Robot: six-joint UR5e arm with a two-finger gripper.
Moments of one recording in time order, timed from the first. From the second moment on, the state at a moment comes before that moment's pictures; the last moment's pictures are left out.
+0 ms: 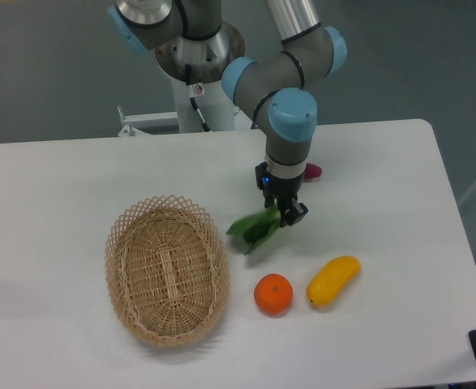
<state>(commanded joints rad) 2.59 -1.83 -2.05 -0.74 1.50 1.61</state>
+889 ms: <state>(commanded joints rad) 2.58 -1.83 -1.61 -0.87 1.48 1.44</state>
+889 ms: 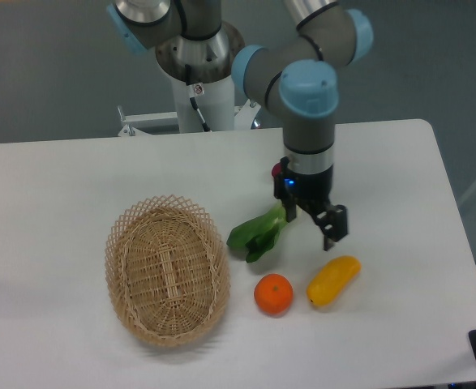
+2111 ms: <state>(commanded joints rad) 2.84 -1.84 -1.45 -1.13 1.42 1.88</state>
